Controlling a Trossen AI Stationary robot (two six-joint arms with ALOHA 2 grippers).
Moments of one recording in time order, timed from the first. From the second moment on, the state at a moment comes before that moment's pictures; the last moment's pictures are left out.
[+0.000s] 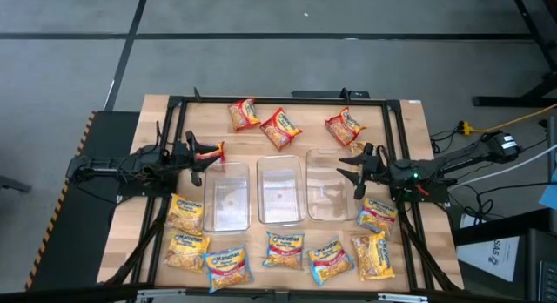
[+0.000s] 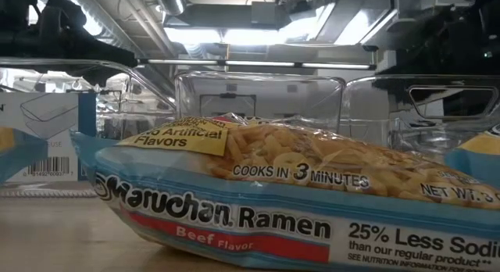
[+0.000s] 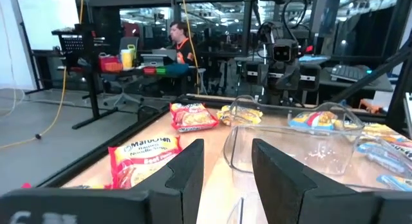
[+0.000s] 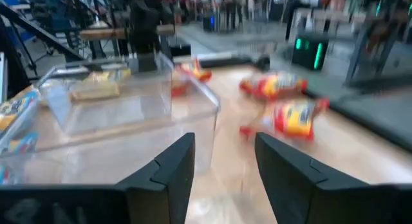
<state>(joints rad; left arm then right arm) 0.02 0.01 0.01 0.07 -0.27 -0.03 0.24 0.61 0.01 0.48 0.52 0.12</state>
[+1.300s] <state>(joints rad) 0.02 0.01 0.01 0.04 -0.13 -0.32 0.24 0.61 0.01 0.34 0.28 0.57</state>
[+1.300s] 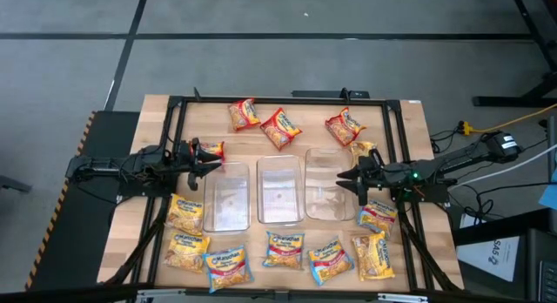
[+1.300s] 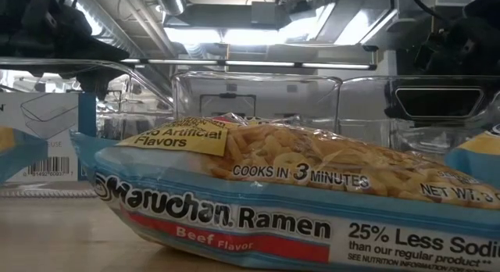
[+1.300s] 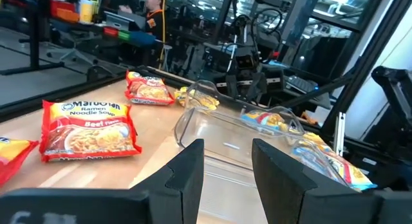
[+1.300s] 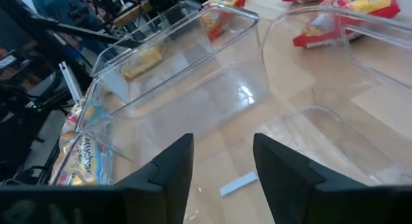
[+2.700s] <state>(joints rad) 0.02 0.01 0.01 0.13 -0.21 -0.20 0.24 0.61 0.01 0.46 0.25 0.43</state>
